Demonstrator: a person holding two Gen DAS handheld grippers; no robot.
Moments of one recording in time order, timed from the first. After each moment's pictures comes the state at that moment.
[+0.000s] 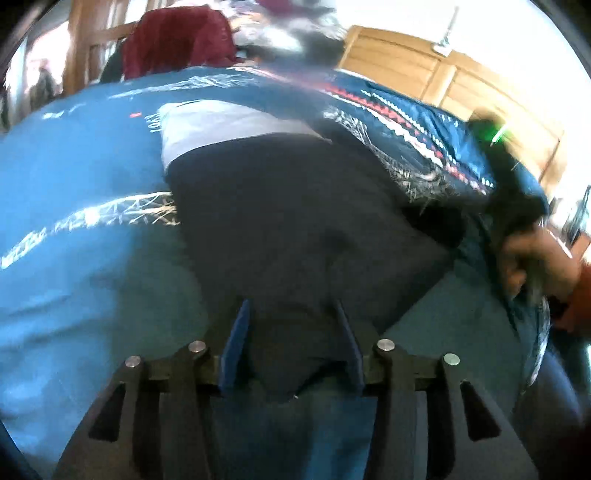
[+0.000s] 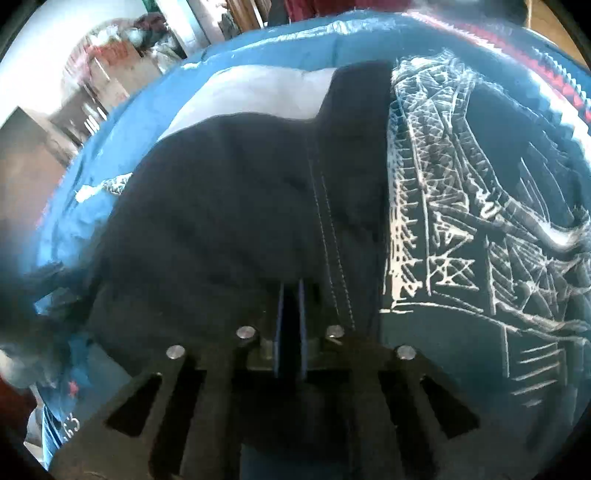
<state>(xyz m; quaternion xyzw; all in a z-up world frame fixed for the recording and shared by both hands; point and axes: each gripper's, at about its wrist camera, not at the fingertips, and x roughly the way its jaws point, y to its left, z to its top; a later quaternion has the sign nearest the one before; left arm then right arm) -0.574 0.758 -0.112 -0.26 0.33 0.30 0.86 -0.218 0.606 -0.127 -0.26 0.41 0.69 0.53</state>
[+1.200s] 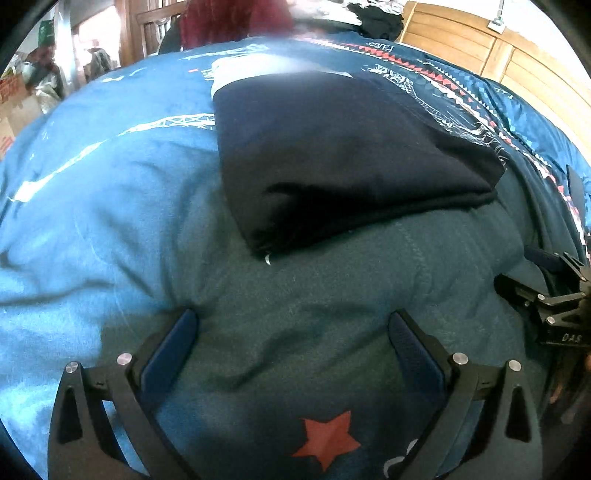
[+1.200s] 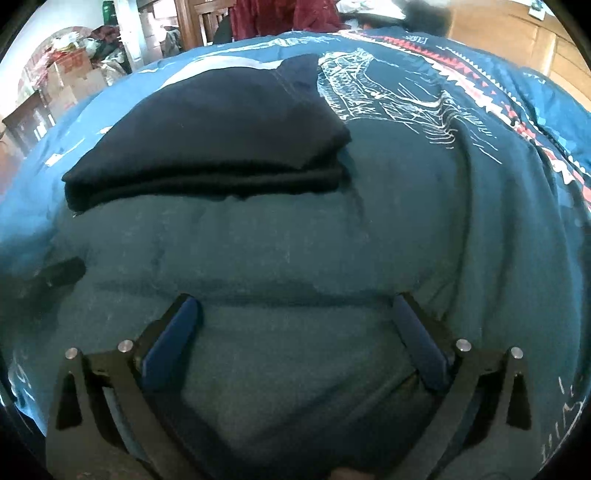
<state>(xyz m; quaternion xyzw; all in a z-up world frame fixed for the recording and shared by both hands) -0.575 0.687 -0.146 -0.26 0.40 0.42 0.78 -0.264 0.446 -0.148 -0.27 0.36 0.60 0.66</state>
